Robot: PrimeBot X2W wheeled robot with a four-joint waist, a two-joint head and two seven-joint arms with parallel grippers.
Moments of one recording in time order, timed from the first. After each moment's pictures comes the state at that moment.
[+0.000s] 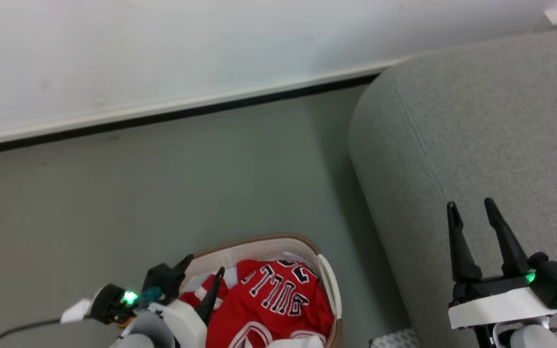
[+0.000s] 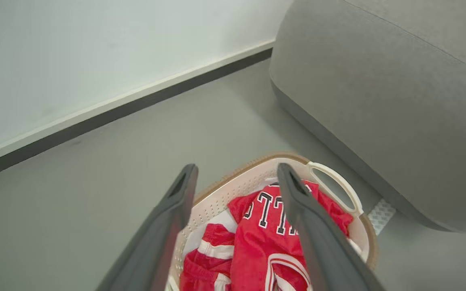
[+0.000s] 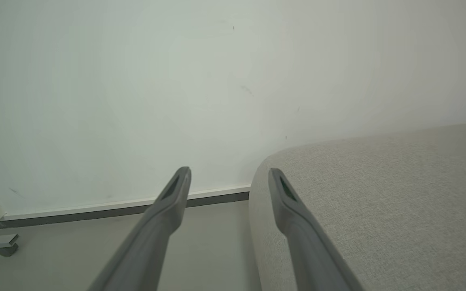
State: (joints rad) left arm -0.32 0.16 -0.30 0.57 -0.07 -0.13 -0.18; right arm -0.21 -0.05 0.10 0.21 0.30 0.13 -0.26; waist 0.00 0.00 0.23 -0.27
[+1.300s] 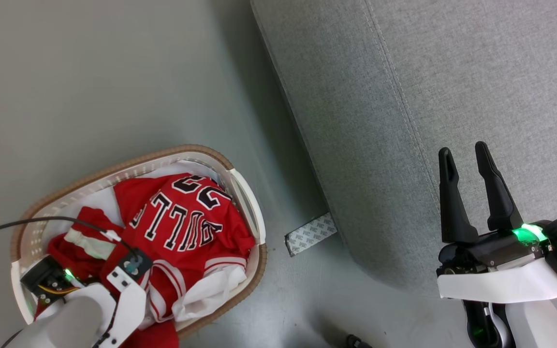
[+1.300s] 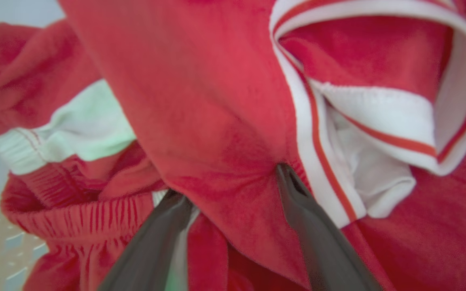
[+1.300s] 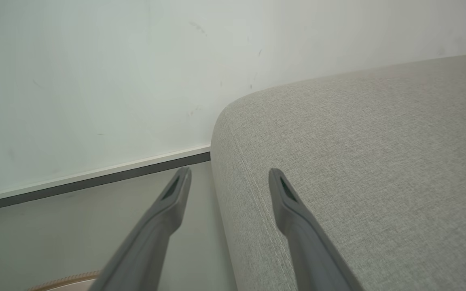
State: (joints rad) left arm -0.74 0.41 -1.00 1.08 -0.22 -0.13 0.20; right arm -0.30 -0.05 0.20 0.00 0.50 0.13 -0.26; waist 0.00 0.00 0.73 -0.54
